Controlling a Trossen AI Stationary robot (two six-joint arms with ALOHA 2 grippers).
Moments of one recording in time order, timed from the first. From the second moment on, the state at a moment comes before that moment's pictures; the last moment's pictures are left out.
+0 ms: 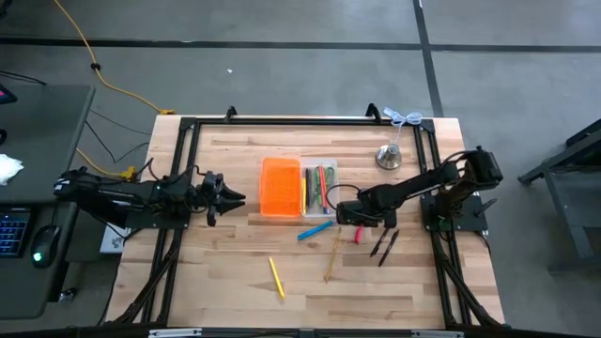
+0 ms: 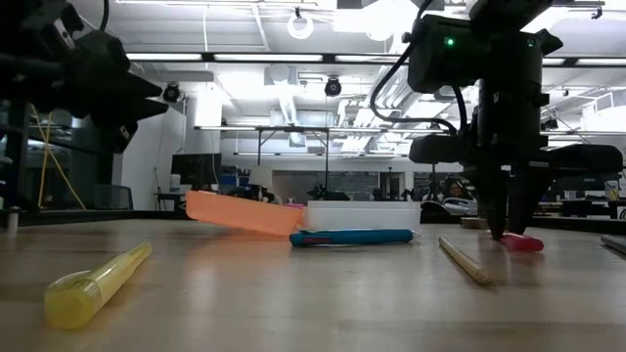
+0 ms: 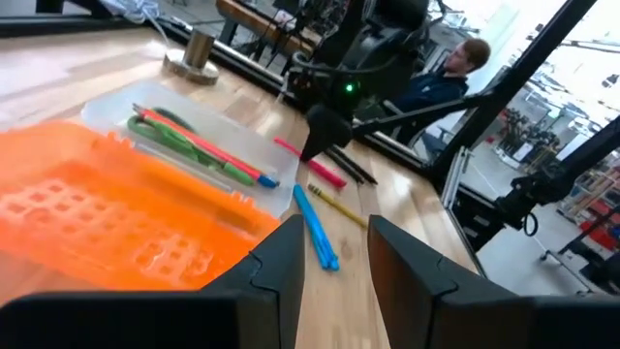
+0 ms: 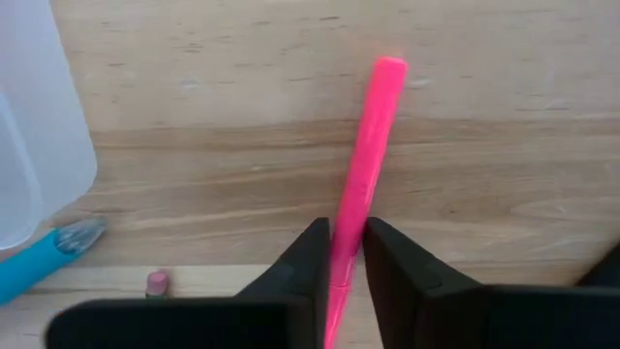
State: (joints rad) left arm -0.06 0.30 0.02 0.20 -0.06 -0.50; right arm 0.13 1.66 0.87 -0.70 0.06 1.77
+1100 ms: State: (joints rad) left arm -0.06 0.30 0.01 0.15 -0.06 -0.53; right arm 0.15 1.51 0.92 -0.83 0.04 1.68
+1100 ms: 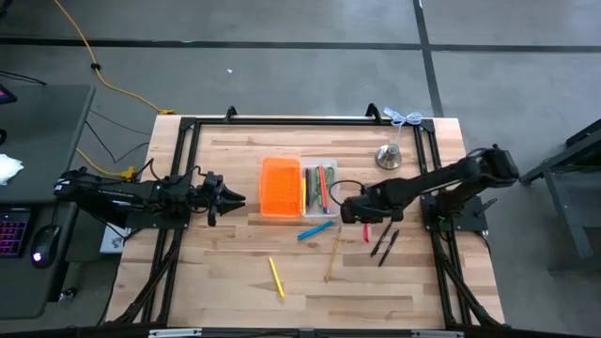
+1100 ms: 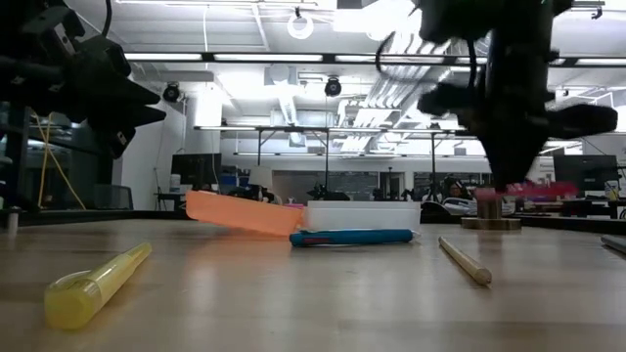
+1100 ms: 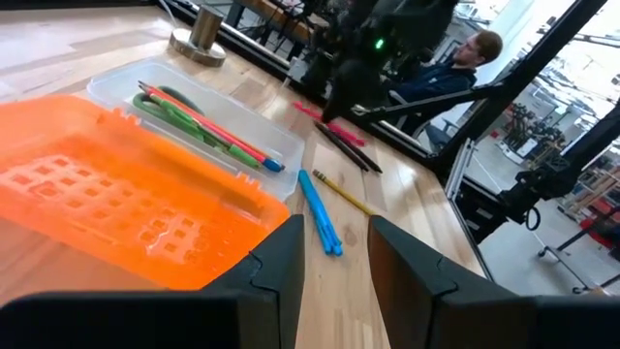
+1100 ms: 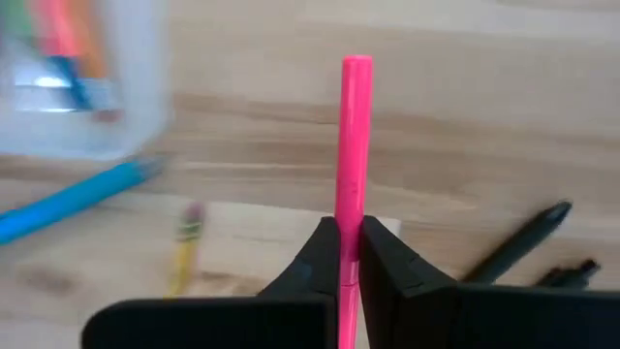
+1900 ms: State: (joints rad) left arm -0.06 0.30 0.01 0.16 -0.05 -0.55; right arm 0.19 1.10 0.92 -0.23 0.22 1.11
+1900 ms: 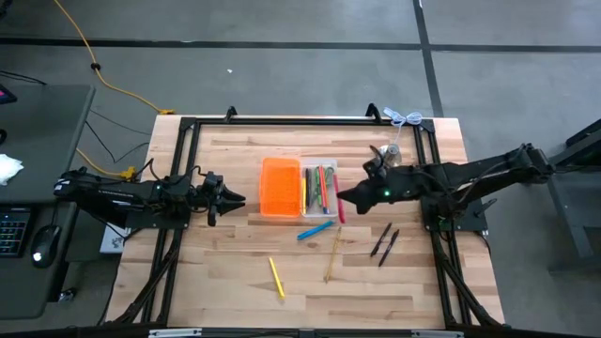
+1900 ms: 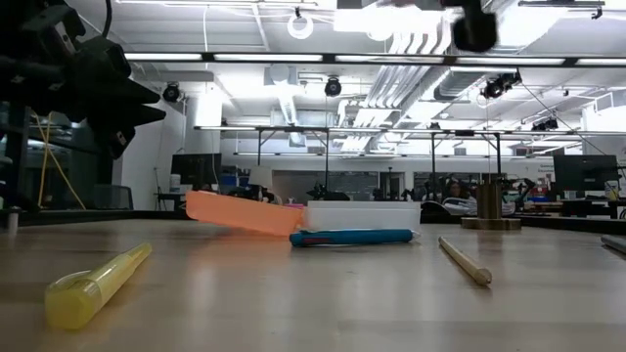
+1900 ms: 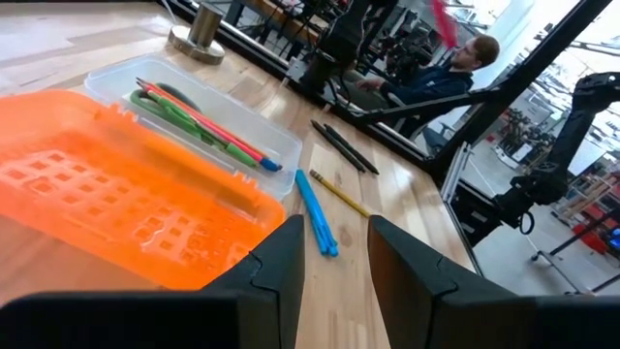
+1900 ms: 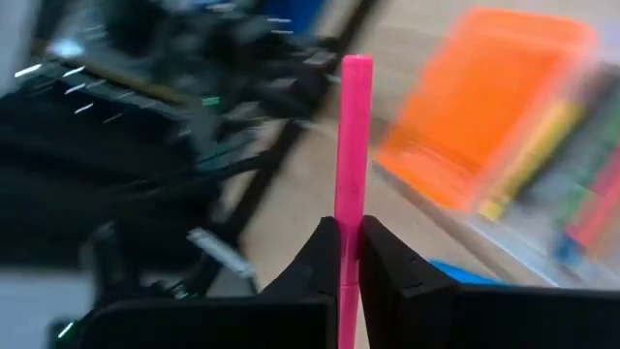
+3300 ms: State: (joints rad) left arm -0.06 0.30 0.01 0.16 -0.05 -0.56; right arm 0.31 1.10 0.92 0.73 -0.23 0.39
